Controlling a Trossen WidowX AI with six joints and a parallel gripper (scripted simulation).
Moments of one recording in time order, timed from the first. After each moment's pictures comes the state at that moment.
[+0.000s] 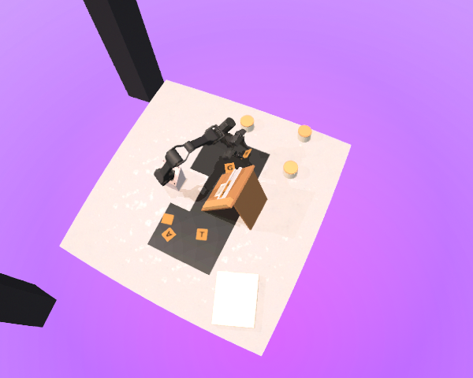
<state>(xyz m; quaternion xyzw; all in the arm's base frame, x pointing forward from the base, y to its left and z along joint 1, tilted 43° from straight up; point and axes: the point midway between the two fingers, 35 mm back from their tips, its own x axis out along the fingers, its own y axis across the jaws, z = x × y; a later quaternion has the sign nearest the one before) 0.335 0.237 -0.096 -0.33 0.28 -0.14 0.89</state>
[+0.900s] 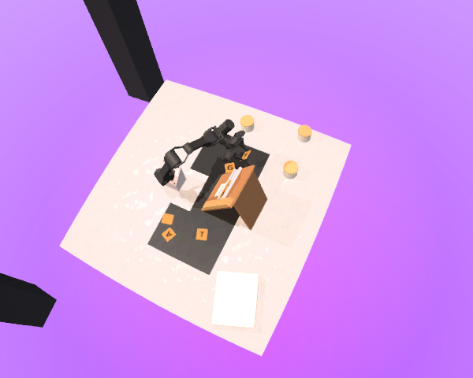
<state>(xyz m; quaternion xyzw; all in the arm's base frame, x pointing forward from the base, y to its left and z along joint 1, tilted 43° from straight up) 0.334 0.230 -0.089 -0.33 0.28 -0.14 0.89</state>
